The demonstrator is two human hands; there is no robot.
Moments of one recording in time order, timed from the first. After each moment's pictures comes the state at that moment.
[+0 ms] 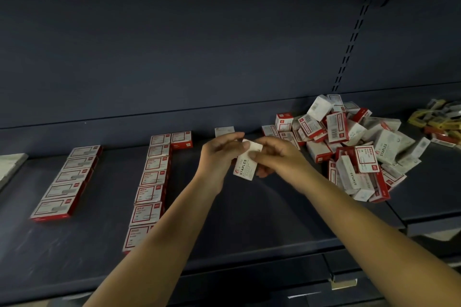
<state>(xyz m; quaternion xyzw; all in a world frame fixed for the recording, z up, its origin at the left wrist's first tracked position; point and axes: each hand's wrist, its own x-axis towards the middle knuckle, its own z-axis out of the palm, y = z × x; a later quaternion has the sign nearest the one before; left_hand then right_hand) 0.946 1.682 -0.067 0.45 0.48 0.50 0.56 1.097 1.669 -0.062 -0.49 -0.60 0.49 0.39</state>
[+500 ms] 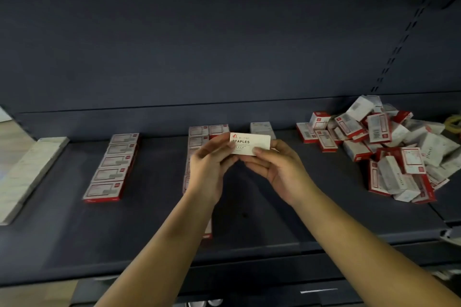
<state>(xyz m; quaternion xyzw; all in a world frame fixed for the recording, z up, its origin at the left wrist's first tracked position) 0.847 1.650 -0.065 0.26 0.41 0.62 0.62 0.986 1.648 -0.066 -0.36 -0.34 0.68 0.54</state>
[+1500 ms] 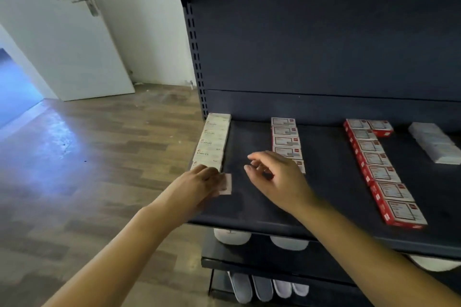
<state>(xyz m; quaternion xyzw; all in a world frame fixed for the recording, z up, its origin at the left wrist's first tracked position) 0.408 1.546 -0.111 0.88 0.46 0.12 -0.05 0.631 1.585 -0.090 -0.39 -0.82 0.20 0.38</state>
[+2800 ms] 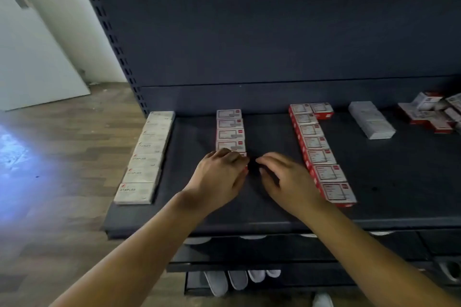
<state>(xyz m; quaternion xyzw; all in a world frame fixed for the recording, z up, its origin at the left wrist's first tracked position) 0.577 1.600 -0.102 0.86 0.49 0.16 -0.04 0.757 1.597 -0.114 -0.46 -0.83 0.10 0.31</state>
